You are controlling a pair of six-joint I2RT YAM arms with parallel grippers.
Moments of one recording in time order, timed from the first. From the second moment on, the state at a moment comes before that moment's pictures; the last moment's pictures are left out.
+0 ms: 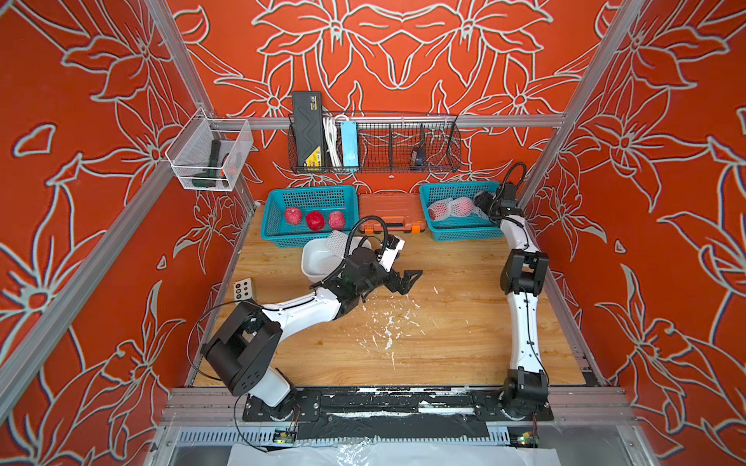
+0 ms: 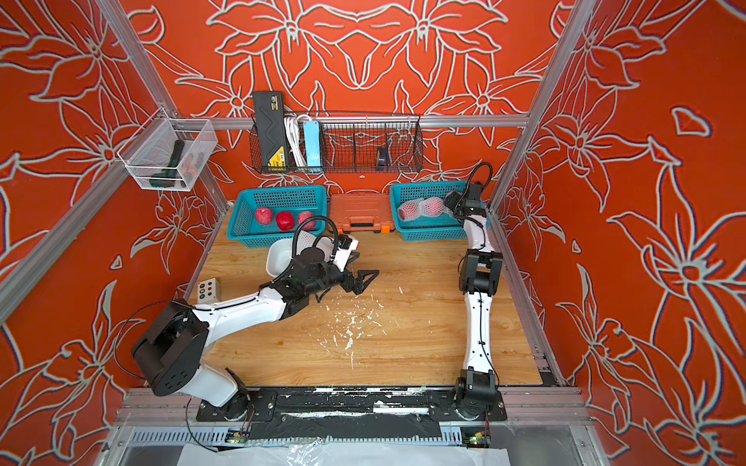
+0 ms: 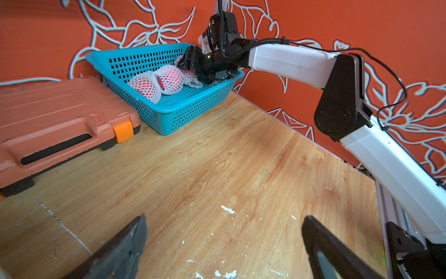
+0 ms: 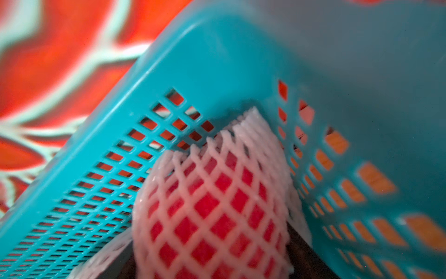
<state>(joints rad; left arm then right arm) -0.65 1.53 0.86 0.43 0.30 -0.16 -0.14 2.85 2.66 -0.36 -0.19 0.56</state>
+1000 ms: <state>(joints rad) -0.65 1.53 0.86 0.42 0.29 -0.17 -0.17 2.55 2.41 -0.26 -0.27 0.48</state>
